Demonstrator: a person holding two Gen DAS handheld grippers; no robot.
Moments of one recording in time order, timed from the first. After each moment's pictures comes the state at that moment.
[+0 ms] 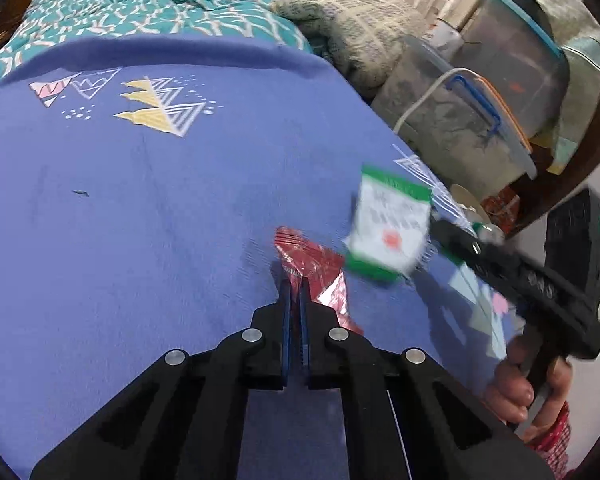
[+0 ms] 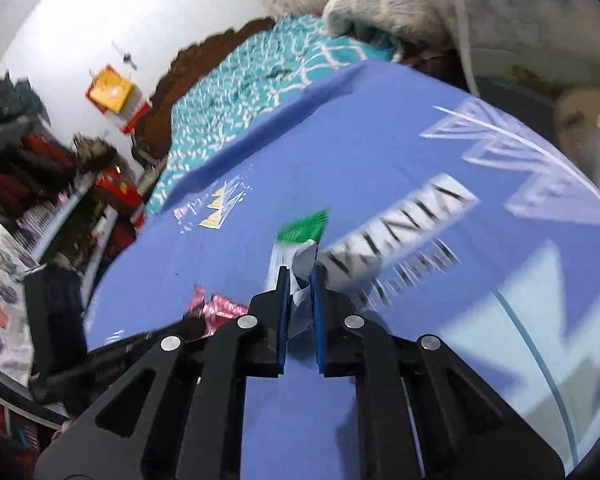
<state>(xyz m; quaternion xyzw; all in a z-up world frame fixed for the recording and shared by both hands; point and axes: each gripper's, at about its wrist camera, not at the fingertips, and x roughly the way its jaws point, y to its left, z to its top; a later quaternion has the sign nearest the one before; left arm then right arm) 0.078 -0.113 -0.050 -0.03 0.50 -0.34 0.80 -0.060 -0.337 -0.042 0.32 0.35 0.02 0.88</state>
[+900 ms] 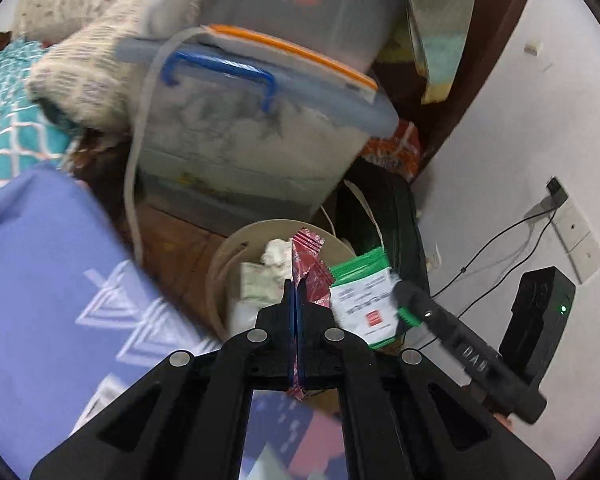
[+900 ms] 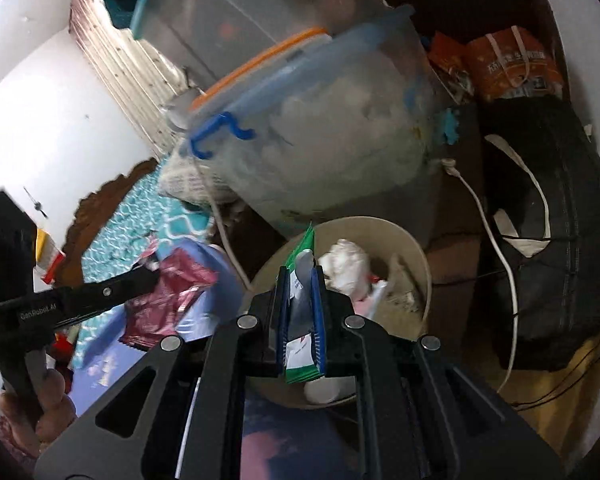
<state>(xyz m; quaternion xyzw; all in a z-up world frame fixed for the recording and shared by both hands) 0.027 -0.482 0.030 0.11 0.43 -0.54 0.72 -0.169 -0.617 -0.040 0.37 0.20 -0.24 0.88</state>
